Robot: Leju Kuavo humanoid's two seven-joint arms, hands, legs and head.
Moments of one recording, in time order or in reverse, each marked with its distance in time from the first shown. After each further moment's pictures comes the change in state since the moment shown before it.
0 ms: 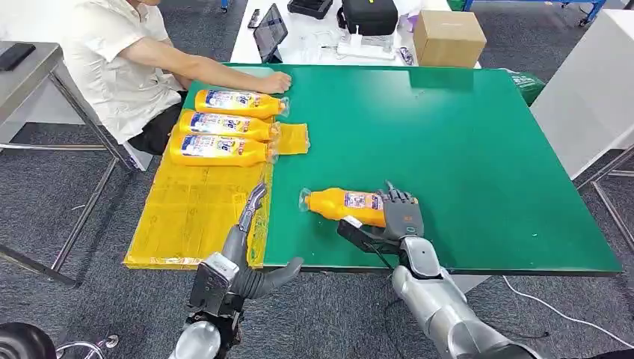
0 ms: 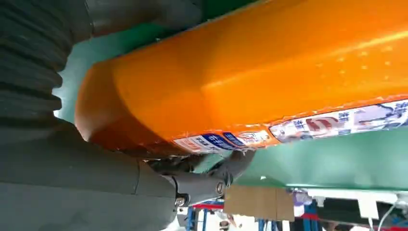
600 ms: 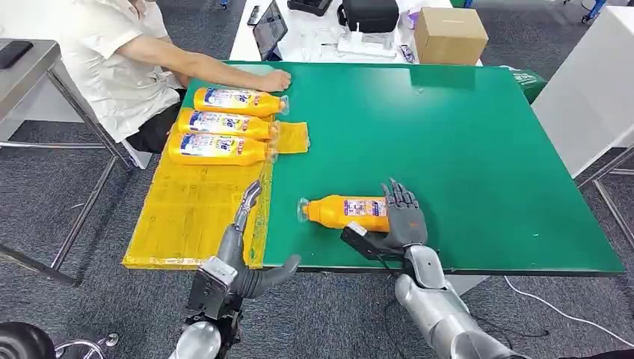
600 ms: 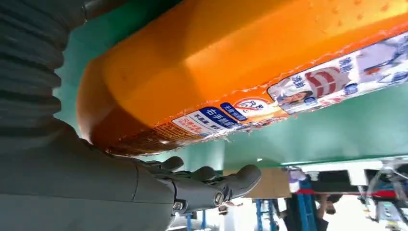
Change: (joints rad) left arm 0.000 0.001 -0.001 0.000 -0.022 0.037 -0.031; right arm 0.049 -0.012 -0.015 -0.030 -0.008 -0.159 -0.072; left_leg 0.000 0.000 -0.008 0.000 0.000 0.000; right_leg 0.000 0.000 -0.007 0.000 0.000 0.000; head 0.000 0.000
